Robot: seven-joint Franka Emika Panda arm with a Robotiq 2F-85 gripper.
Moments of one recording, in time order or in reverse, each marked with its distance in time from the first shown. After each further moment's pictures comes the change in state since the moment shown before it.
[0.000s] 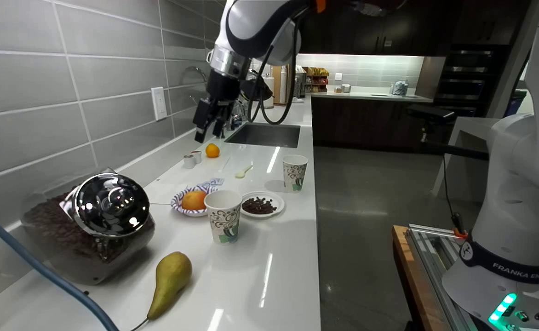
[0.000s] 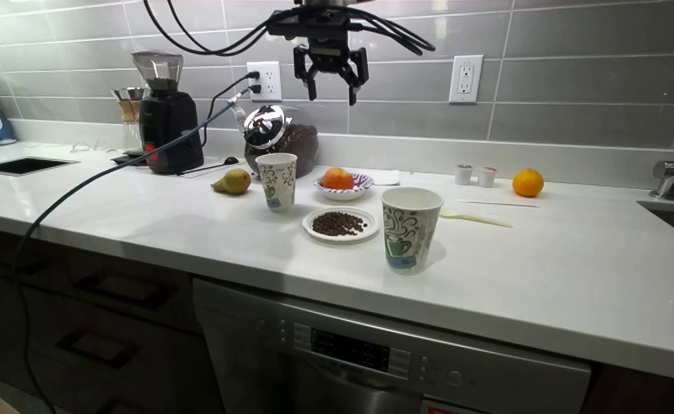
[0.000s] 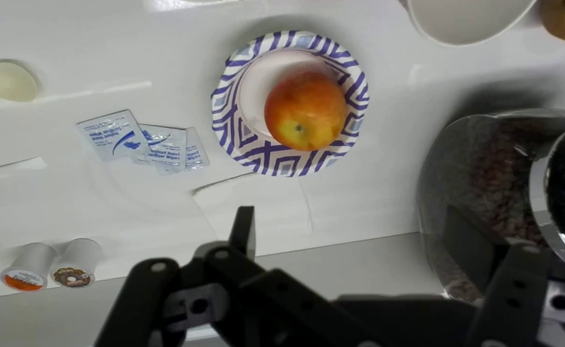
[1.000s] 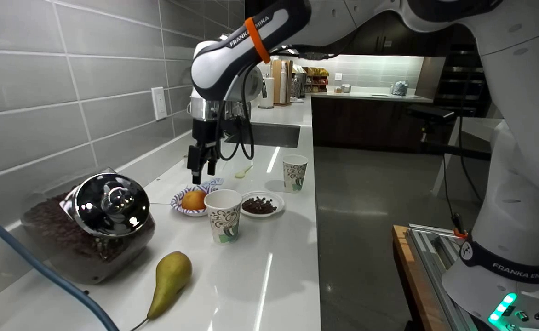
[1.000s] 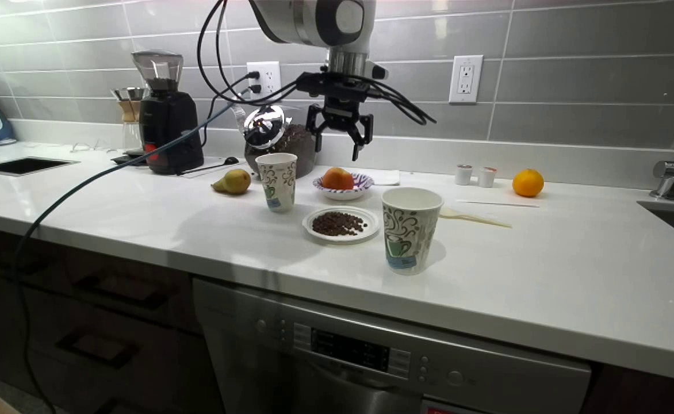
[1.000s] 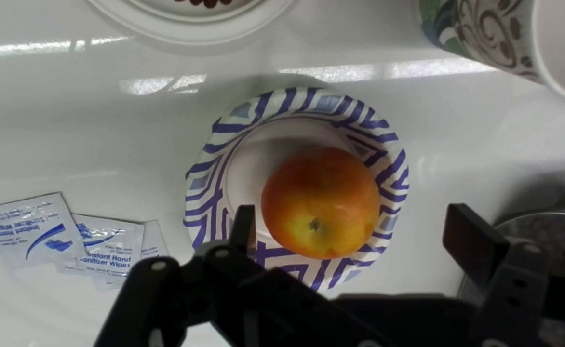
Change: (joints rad) arm -0.076 0.351 0.065 0.299 0.003 -0.232 -0.072
